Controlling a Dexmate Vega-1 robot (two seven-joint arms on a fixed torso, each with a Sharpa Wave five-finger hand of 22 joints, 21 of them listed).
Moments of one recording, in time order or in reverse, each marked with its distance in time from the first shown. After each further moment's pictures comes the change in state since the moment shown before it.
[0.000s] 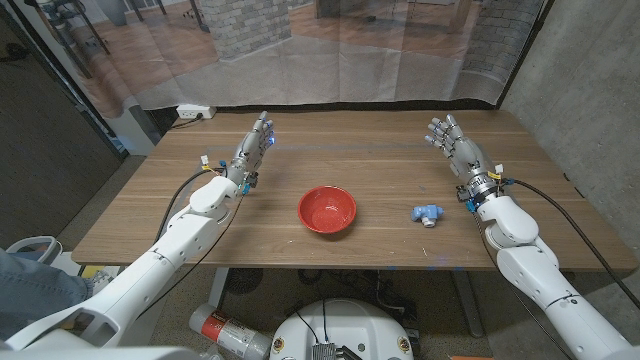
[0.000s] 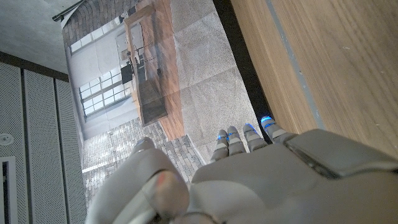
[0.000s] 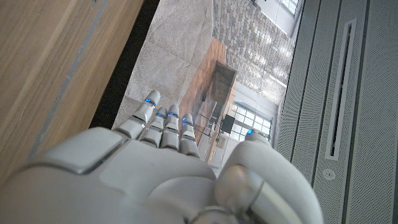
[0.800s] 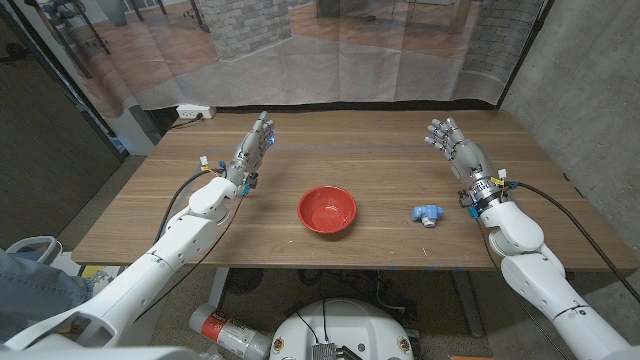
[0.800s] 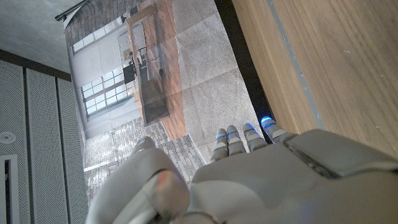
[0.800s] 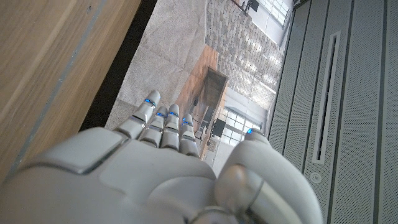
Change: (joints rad) left arm 0.018 0.007 -0.007 -0.026 -0.006 0.004 0.005; left_hand 0.009 0.009 0.000 0.000 -0.005 0.013 0.005 0.000 0.000 0.010 0.000 0.000 0.000 0.011 0.001 0.000 0.000 0.000 0.000 -0.012 0.000; right arm -0.057 -0.011 0.014 -0.047 -0.019 0.039 0.008; right_hand 0.004 0.004 0.001 -0.007 -0.003 0.000 -0.011 0.000 0.000 0.011 0.000 0.000 0.000 0.000 0.000 0.000 0.000 0.000 0.000 -0.011 0.000
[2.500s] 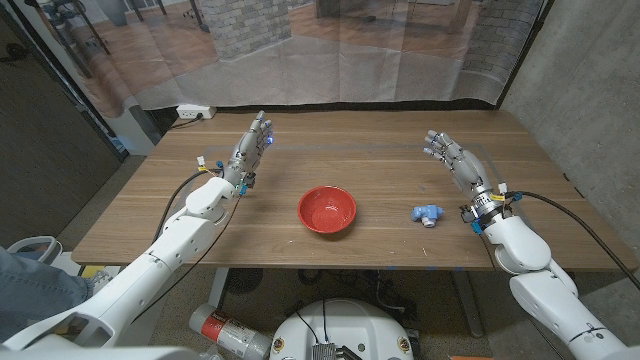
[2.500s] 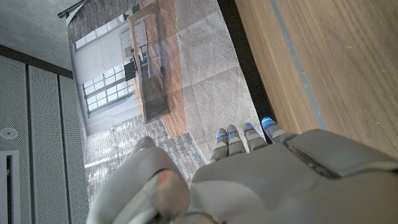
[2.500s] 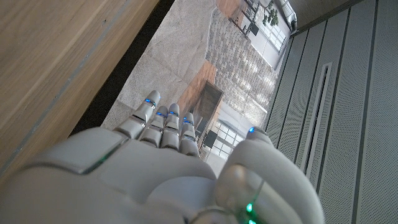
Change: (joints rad) left arm -0.001 0.002 -0.009 0.014 -0.018 -0.011 -0.025; left_hand 0.004 0.004 -0.014 0.003 -0.003 0.009 0.002 0.000 0.000 0.006 -0.001 0.000 0.000 0.004 0.004 0.000 0.000 0.000 0.000 -0.022 0.000; right arm -0.106 -0.022 0.027 -0.064 -0.134 0.051 -0.053; right_hand 0.011 0.002 -0.001 -0.013 -0.003 0.014 -0.014 0.008 0.000 0.007 -0.007 0.000 0.000 0.011 -0.004 0.000 0.000 0.009 -0.002 -0.022 0.000
